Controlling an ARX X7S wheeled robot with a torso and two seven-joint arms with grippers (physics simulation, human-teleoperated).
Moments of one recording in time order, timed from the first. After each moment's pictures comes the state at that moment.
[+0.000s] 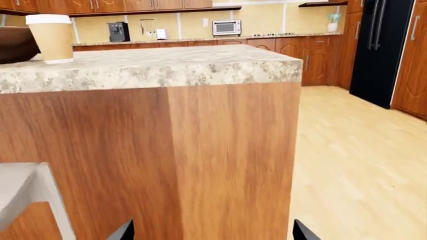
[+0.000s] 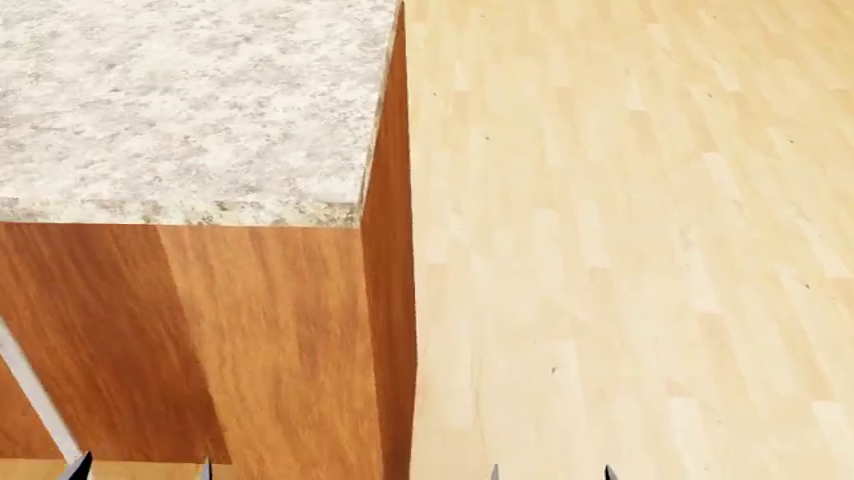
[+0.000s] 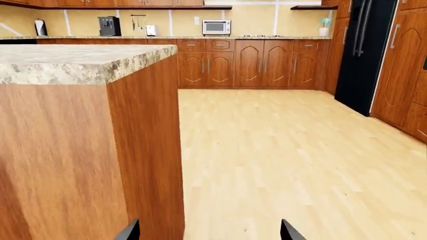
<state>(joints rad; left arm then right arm) -0.01 -0.10 0.10 -0.03 -0.06 0.02 -0.10 0.01 0.10 -0.12 0.00 0.10 0.01 0.10</state>
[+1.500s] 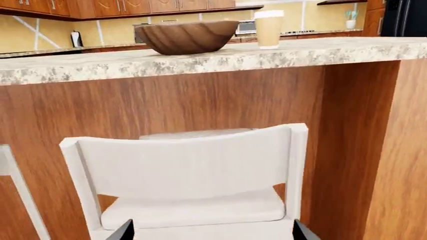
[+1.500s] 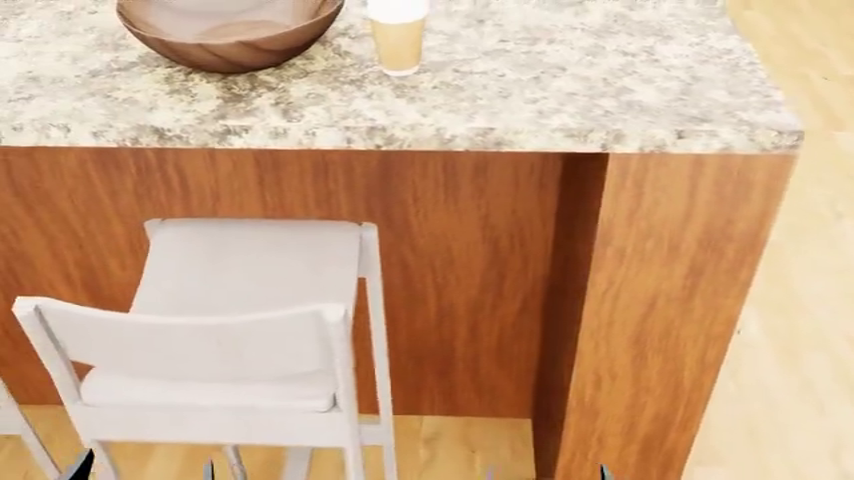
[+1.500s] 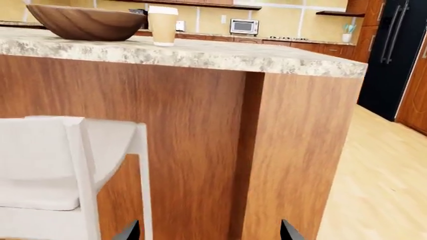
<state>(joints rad) -0.02 -0.16 0.18 -0.03 -0.10 0.03 -0.16 0.02 0.16 -0.20 0.00 0.10 0.02 0.17</state>
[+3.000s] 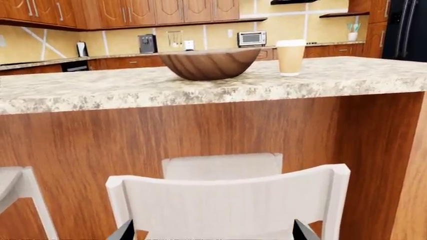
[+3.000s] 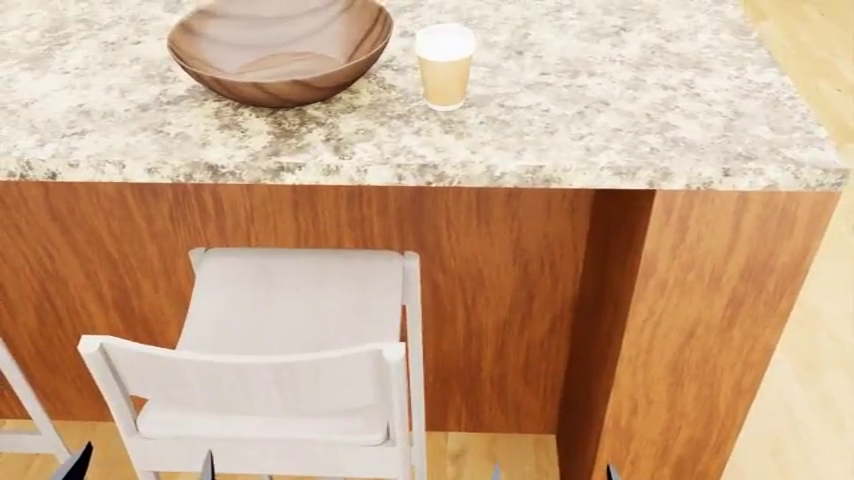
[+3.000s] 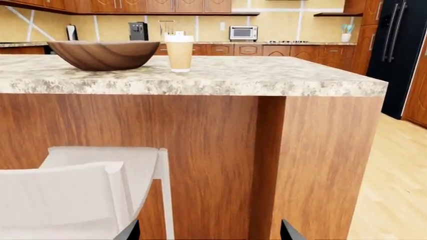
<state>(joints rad) -0.03 -0.19 0.22 -0.02 -0.13 0.06 -0.20 0.02 0.18 -0.23 0.01 0.18 -0.03 0.20</state>
